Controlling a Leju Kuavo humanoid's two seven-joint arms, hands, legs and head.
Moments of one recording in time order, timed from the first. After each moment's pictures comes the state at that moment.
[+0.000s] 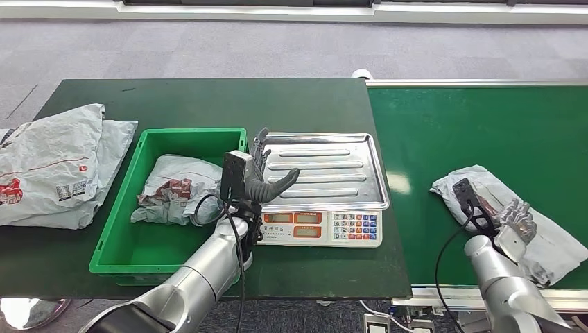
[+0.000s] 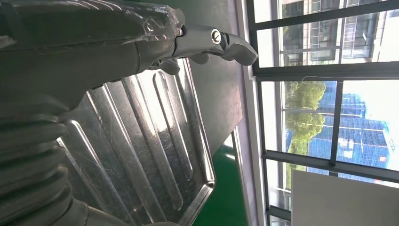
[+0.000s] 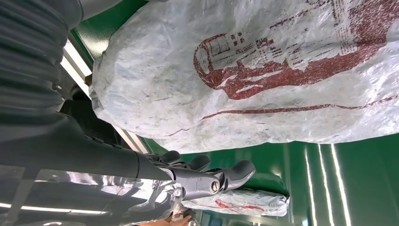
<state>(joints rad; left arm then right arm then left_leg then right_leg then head) -0.70 -0.37 -0.32 -0.44 0.15 0.21 -0.66 -0.64 -0.25 -0.38 -0.33 1.24 -0.39 0.34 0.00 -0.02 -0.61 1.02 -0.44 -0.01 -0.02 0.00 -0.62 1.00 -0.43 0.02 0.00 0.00</state>
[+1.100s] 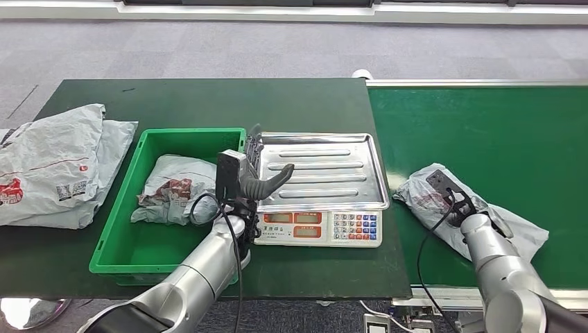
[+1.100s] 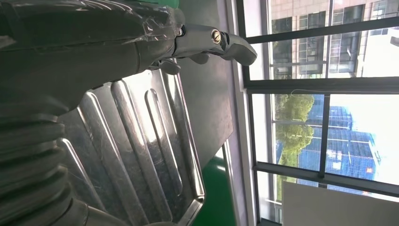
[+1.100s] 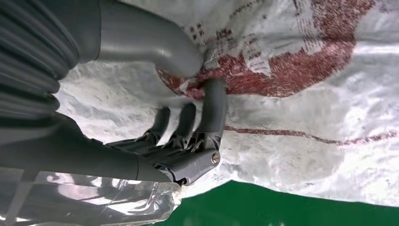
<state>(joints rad) -0.70 -0.37 -0.26 -0.44 0.11 0.22 -0.70 -0.75 -0.20 -0.50 -0.30 1.26 0.06 0.24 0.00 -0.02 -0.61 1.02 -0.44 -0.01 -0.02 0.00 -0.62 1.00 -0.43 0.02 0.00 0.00</state>
